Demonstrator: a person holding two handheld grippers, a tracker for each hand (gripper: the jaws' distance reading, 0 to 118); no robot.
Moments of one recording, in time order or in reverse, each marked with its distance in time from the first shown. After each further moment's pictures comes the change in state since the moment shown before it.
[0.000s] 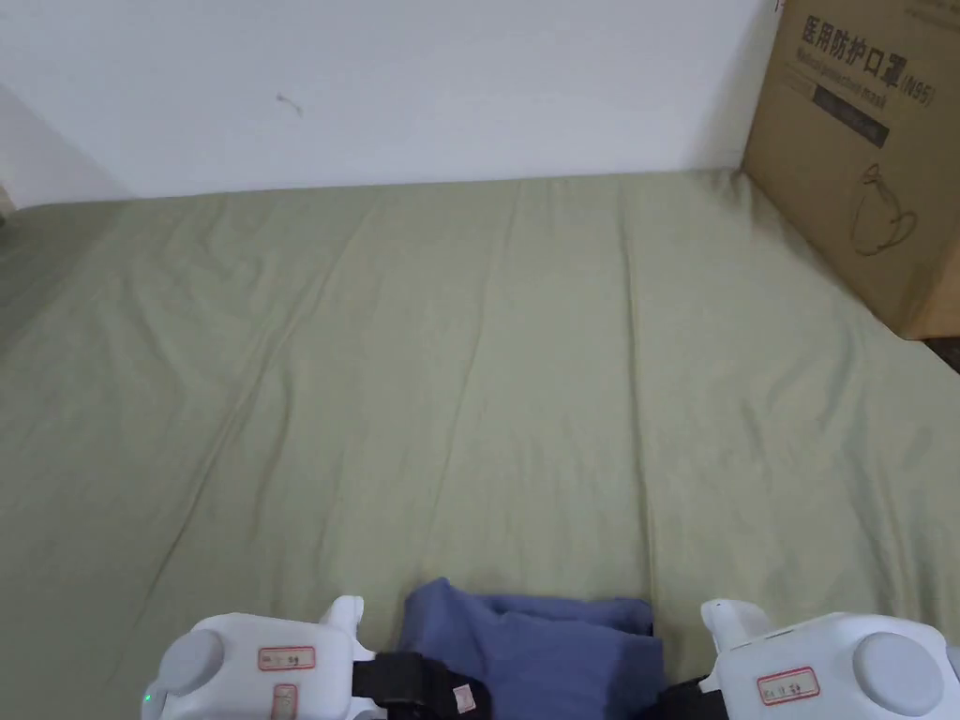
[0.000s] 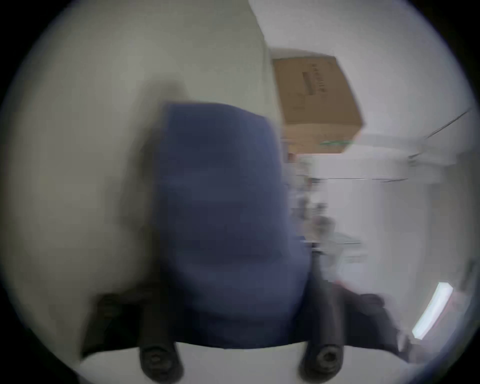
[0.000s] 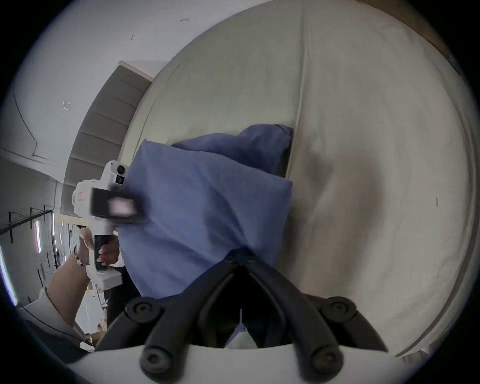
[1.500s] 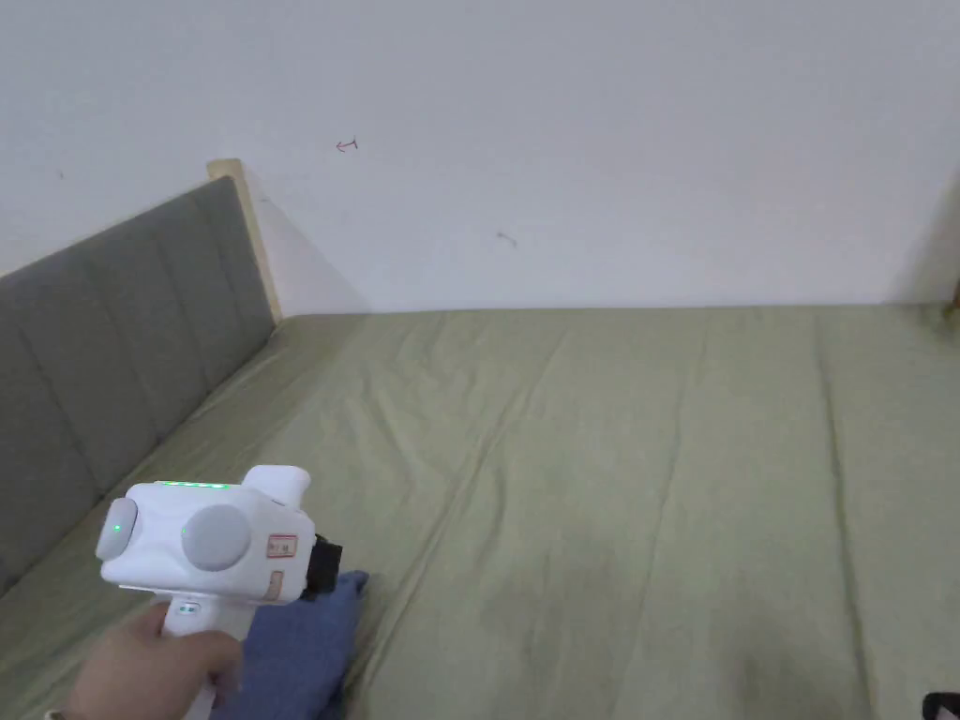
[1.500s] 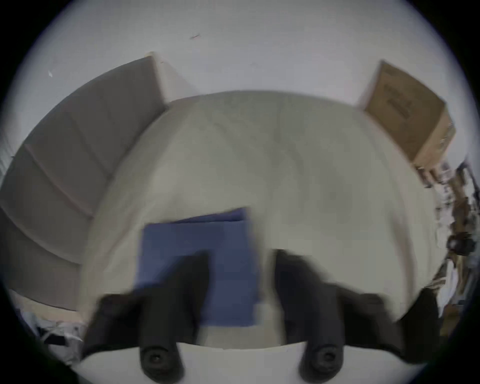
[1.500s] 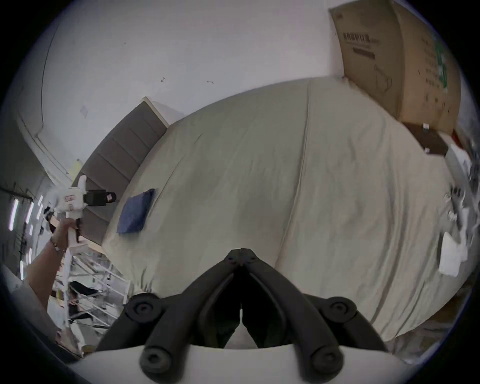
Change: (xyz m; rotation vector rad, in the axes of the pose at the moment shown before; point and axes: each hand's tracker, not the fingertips) left arm 0.084 0.020 0.254 0.503 0.801 -0.341; right arm -0.111 0.004 0.124 0.376 -0.171 0.190
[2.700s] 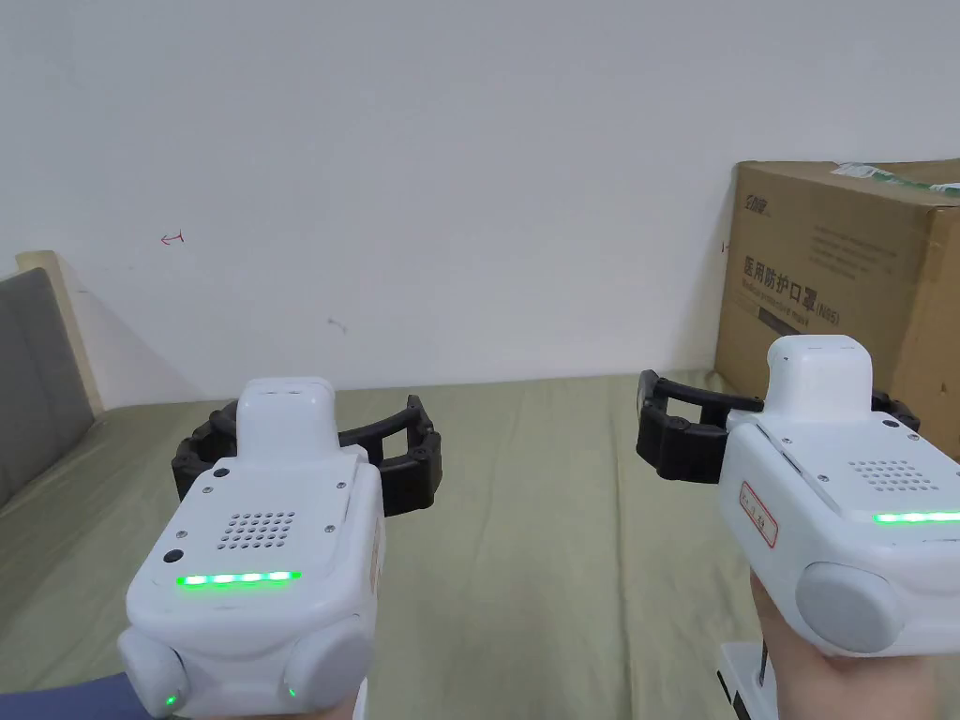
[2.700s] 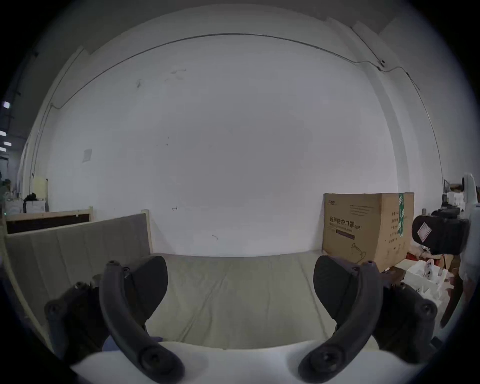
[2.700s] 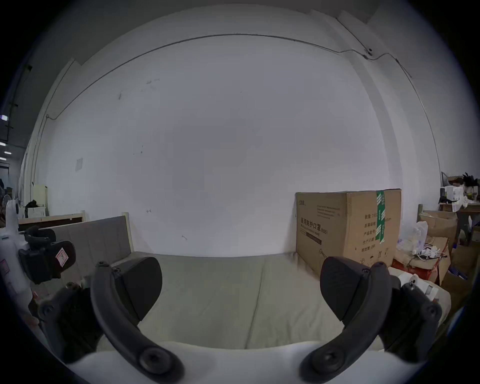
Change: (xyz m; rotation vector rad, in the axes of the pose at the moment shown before) left arm 0.236 -0.011 0.143 0.970 0.109 -0.085; right arm -0.054 0.043 0.106 0.975 -0.325 0.194
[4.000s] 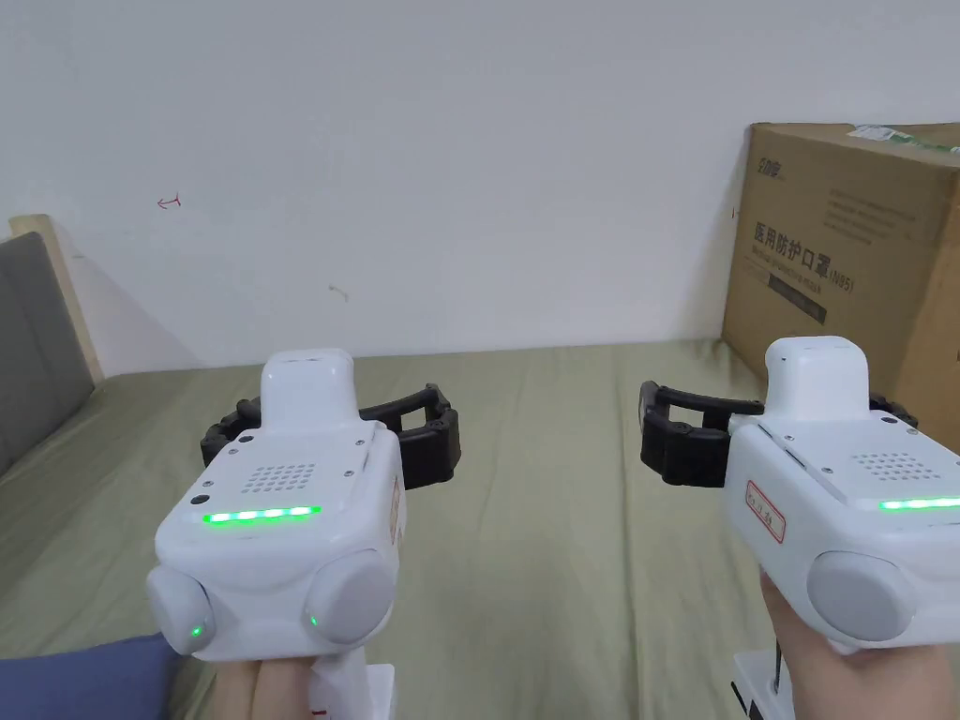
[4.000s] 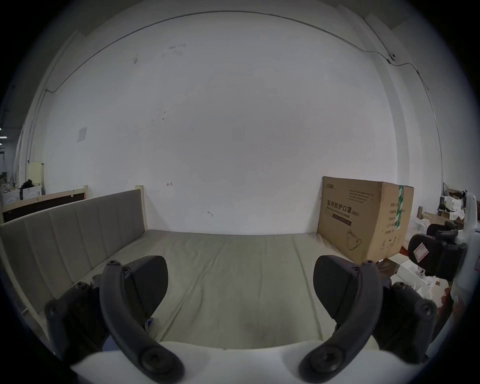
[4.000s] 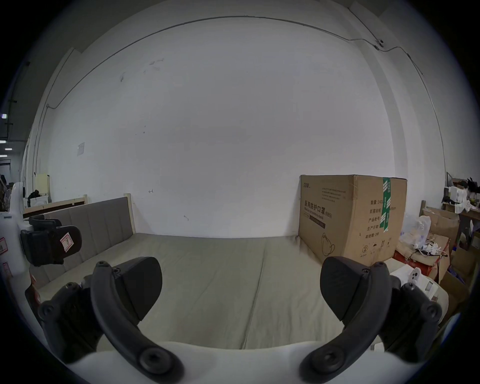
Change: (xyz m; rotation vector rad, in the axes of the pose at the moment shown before) left arm 0.006 -0.009 -0.019 -0.160 -0.013 0.068; right arm 0.002 -0.025 -0.013 -0.111 0.022 0.011
